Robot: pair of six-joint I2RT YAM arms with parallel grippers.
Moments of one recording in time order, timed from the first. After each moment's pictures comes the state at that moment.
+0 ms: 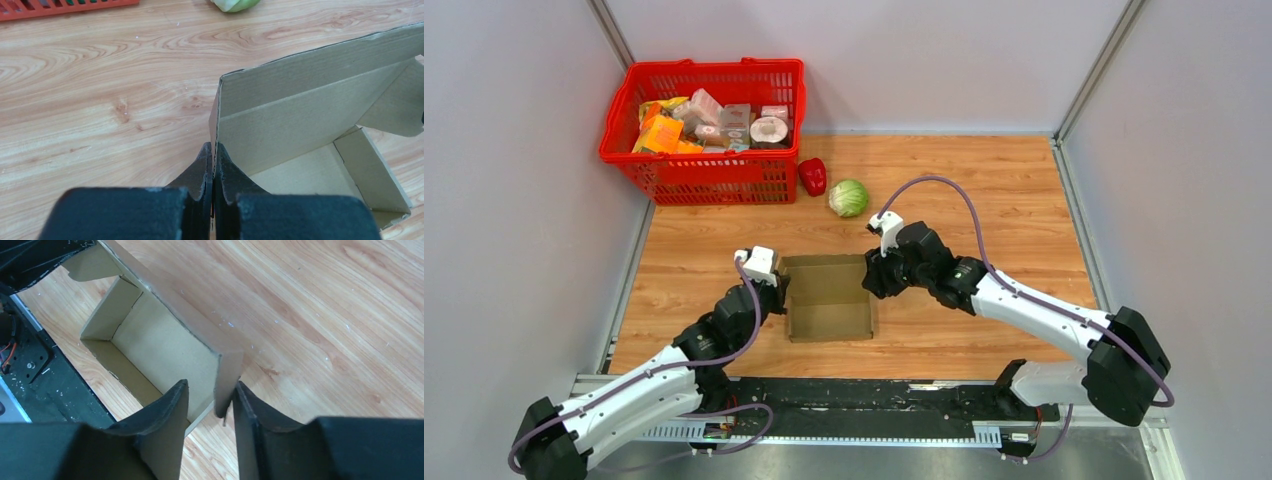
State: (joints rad) left arm -0.82 0.60 0.24 0.05 -0.43 -0.27; right arm 0.83 1.27 0.83 -0.20 -0.12 0.25
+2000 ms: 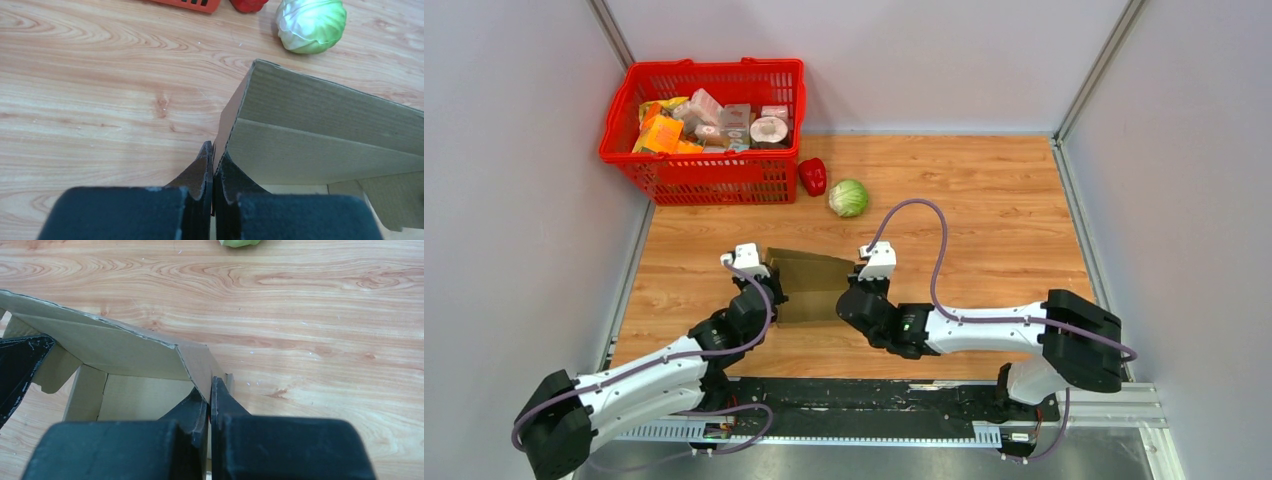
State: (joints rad) left arm -0.85 0.78 0.25 0.16 -0.79 -0.52; right arm 1.26 1.48 0.82 0.04 0.91 0.74
